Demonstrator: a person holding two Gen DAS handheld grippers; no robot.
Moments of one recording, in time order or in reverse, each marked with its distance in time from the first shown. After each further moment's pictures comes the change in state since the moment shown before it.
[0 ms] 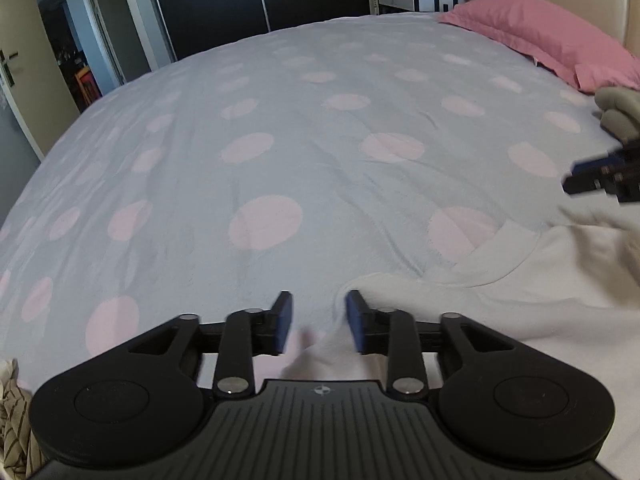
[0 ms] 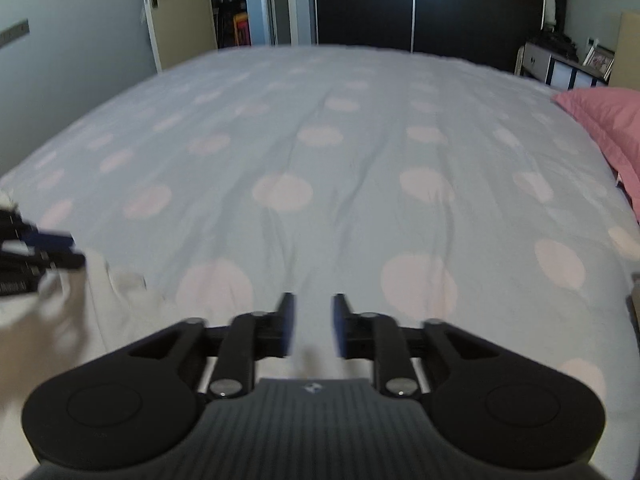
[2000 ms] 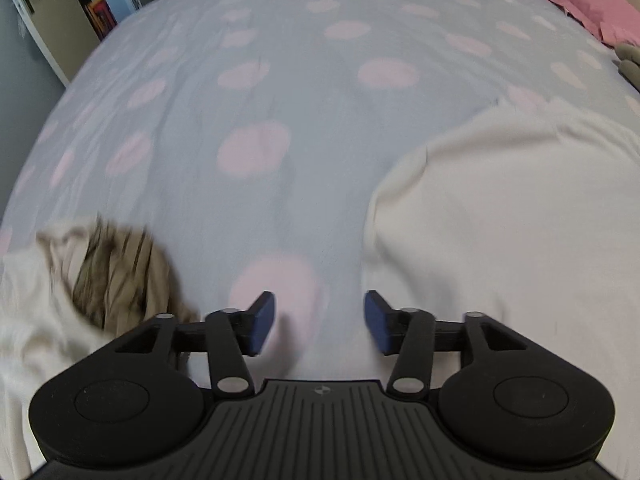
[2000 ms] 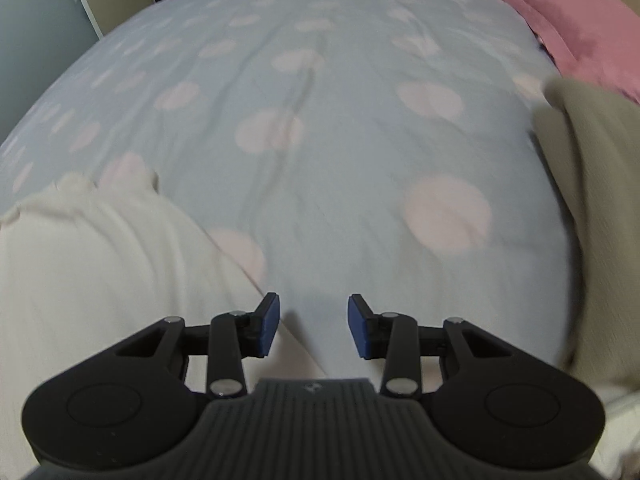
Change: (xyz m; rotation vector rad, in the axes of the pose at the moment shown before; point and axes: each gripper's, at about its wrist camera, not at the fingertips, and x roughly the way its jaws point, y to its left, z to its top) left arm -0.073 0.119 -0.101 -0.022 0.258 0.021; right arm -0.063 -0.110 -0.086 0.169 0.233 -0.048
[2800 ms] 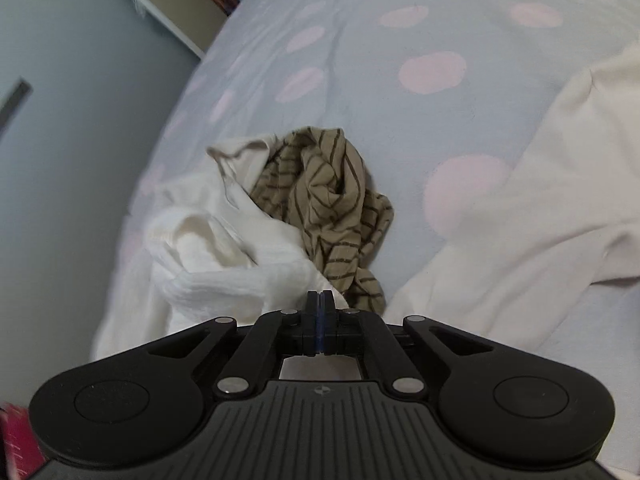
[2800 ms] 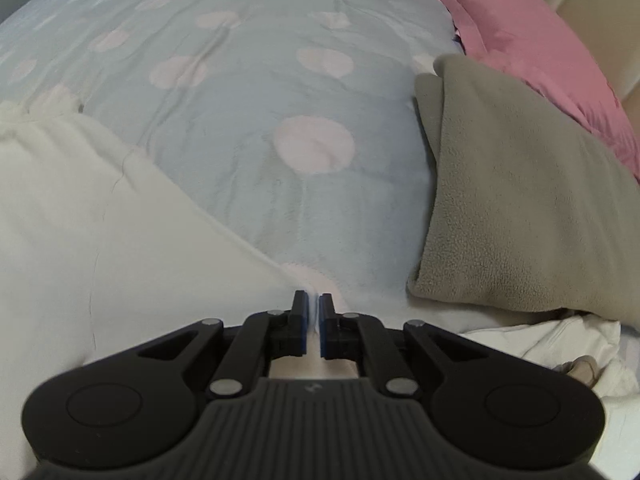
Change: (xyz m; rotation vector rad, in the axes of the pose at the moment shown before) left arm -0.015 0.039 -0.044 -0.093 0.078 0.414; right arm -0.036 -0.021 -0.036 -0.068 0.052 -0.282
